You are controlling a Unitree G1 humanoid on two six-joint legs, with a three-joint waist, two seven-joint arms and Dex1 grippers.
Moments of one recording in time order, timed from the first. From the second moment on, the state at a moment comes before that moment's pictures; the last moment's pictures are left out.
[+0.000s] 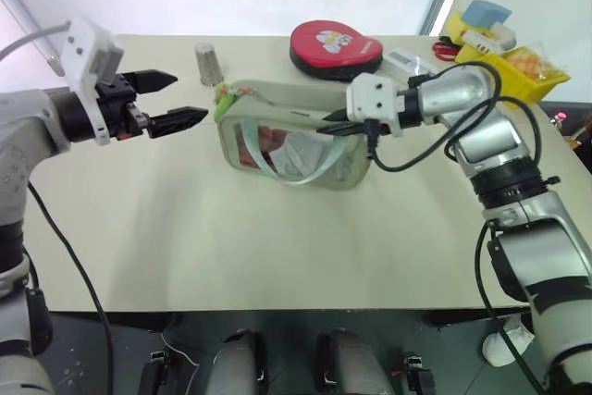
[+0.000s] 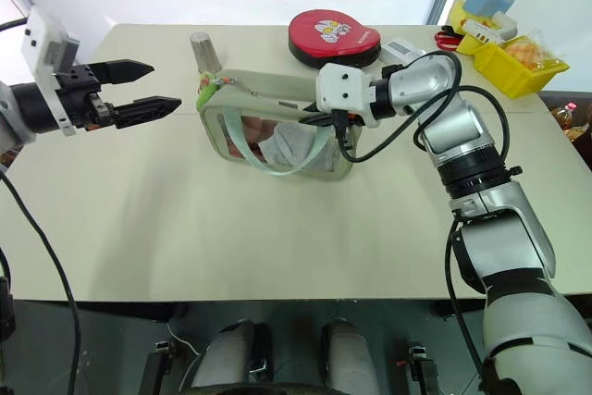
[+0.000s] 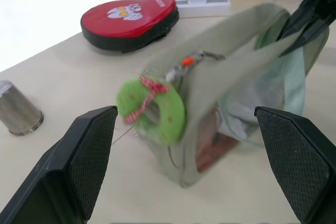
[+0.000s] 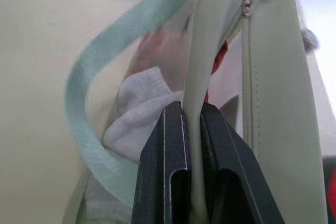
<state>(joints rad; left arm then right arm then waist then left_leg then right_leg) -0.70 0.95 0.22 -0.14 -0.62 0.84 -0.90 -1.07 -0.62 0.32 0.45 0.10 -0.11 1.29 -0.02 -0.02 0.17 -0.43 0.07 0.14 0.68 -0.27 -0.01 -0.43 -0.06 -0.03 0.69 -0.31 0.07</state>
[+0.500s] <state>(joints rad) -0.68 0.96 0.22 -0.14 -0.62 0.84 -0.90 -1.05 -0.64 0.21 0.43 0.12 -0.08 1.30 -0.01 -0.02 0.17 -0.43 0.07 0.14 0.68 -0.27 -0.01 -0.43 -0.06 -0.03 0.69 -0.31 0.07</state>
